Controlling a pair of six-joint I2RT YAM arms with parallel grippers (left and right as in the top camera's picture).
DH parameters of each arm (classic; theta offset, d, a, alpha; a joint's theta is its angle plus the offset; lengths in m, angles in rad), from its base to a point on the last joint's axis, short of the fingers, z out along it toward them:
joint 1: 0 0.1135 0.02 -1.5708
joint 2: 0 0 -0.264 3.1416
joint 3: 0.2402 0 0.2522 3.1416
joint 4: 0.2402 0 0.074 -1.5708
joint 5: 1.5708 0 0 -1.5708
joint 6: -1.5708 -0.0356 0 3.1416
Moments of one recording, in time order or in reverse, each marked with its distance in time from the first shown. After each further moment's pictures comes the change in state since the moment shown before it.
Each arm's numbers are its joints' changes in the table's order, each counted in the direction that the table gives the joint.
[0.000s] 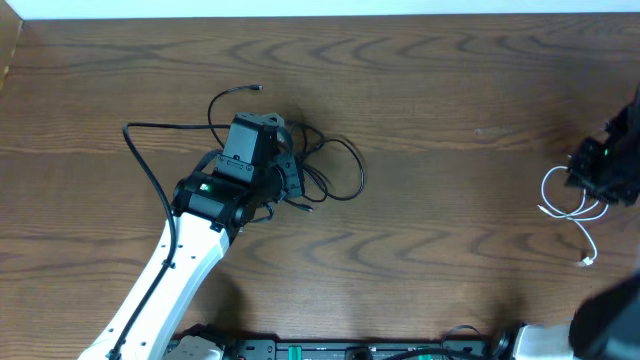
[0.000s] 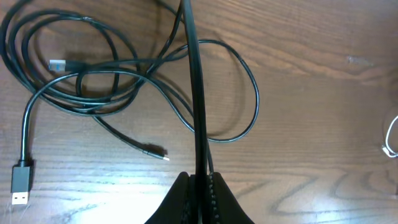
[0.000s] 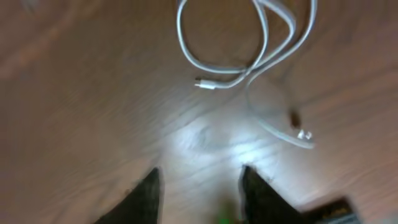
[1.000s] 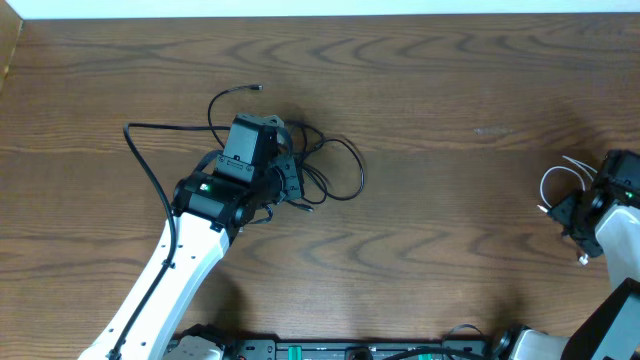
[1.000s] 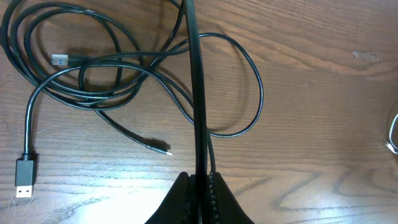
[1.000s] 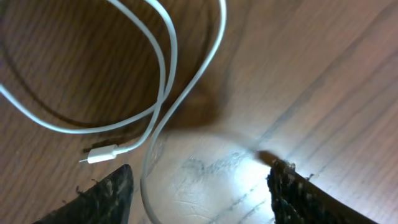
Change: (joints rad) left arm 0.000 0.000 0.000 0.019 0.000 -0.002; right arm -0.064 -0.096 -0.594 -0.640 0.205 -0.250
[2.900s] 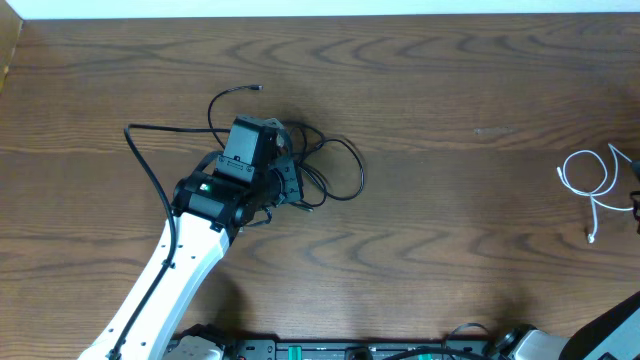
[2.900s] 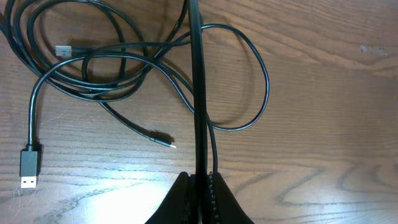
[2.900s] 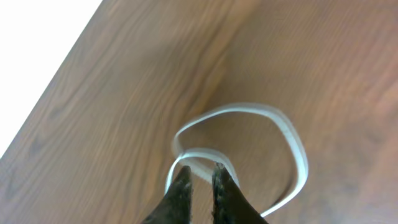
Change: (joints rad) left arm 0.000 0.000 0.000 0.027 0.000 0.000; right arm -0.228 0.000 0.140 -0.400 -0.298 -0.010
